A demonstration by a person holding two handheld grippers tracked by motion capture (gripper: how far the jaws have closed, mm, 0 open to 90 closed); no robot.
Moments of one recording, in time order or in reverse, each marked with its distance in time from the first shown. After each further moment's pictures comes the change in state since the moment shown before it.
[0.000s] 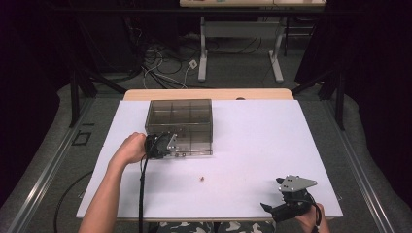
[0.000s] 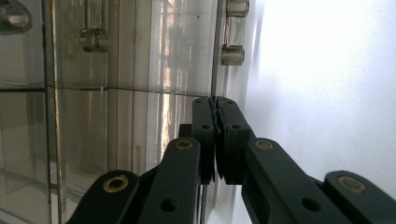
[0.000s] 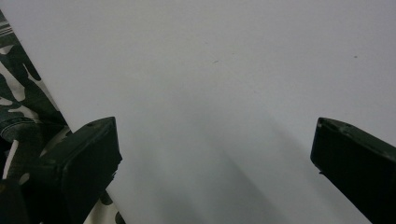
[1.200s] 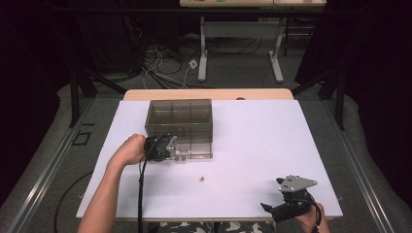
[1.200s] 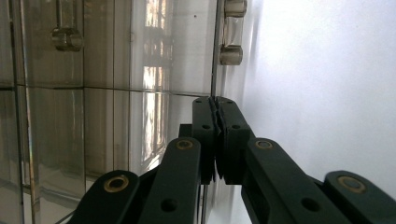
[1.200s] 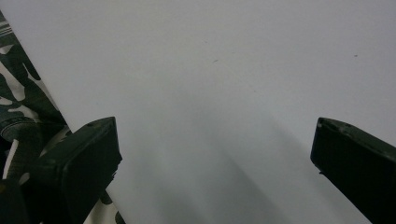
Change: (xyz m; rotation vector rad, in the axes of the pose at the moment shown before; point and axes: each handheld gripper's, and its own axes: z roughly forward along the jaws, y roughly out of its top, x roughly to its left) left arm -0.005 0.001 -0.005 0.006 -0.067 -0.009; right arm -0.001 0.000 0.000 0.001 -0.002 -0.002
